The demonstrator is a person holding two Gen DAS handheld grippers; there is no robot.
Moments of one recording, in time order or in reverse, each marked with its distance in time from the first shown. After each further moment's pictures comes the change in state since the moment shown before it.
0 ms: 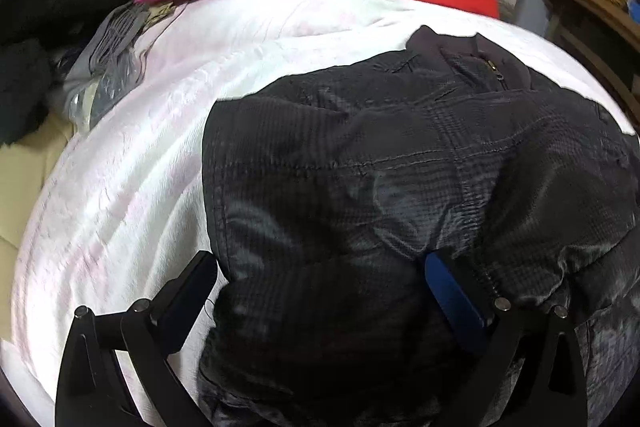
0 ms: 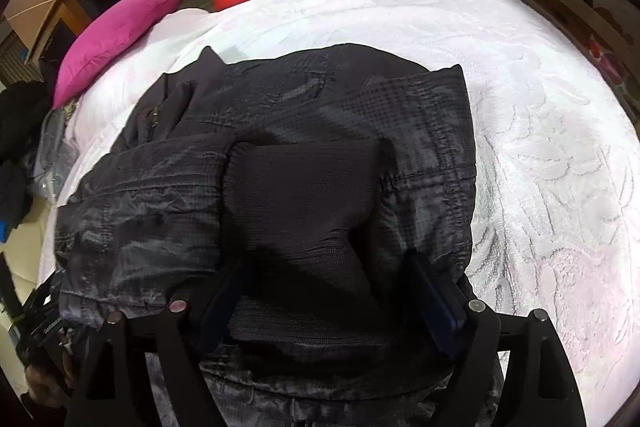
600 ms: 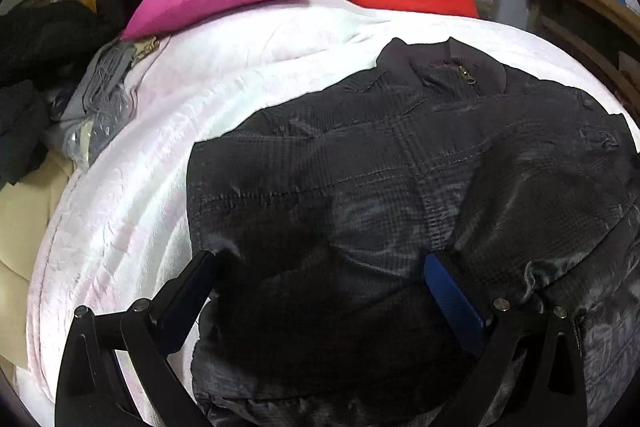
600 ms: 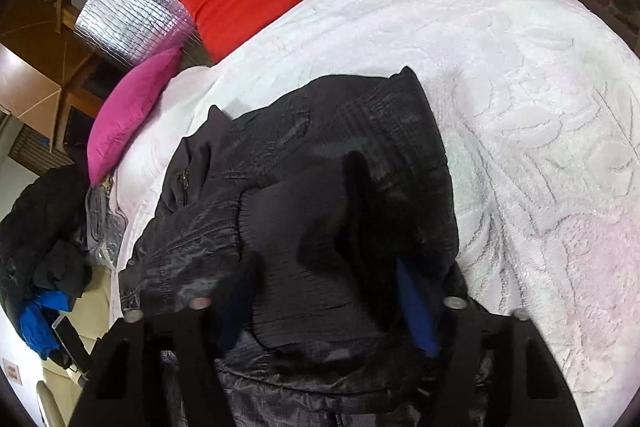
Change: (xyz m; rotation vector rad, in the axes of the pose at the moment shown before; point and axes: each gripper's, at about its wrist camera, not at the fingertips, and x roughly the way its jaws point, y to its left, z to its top) left arm -0.015 -0.023 0.004 0.070 -0.064 0.007; right arm -0.017 -0.039 0.004 0.231 -0.050 0.185
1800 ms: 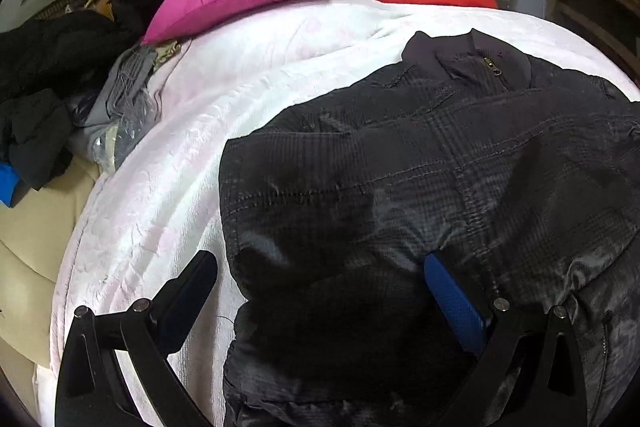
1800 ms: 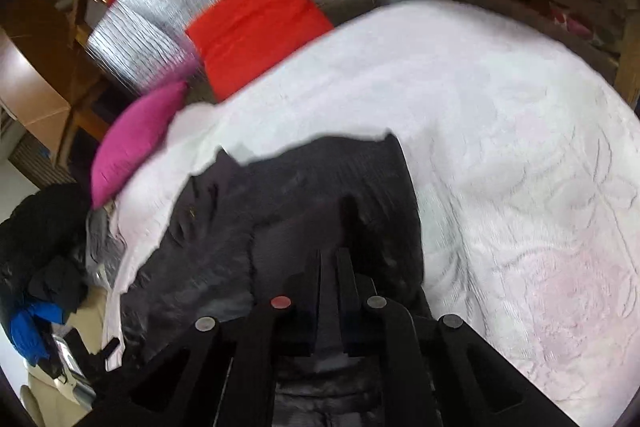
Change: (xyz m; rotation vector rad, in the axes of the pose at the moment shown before) left arm 0.005 0.006 -0.004 0.021 0.009 0.111; right arm -0.048 0.000 0.002 -0.032 -0.187 -0.019
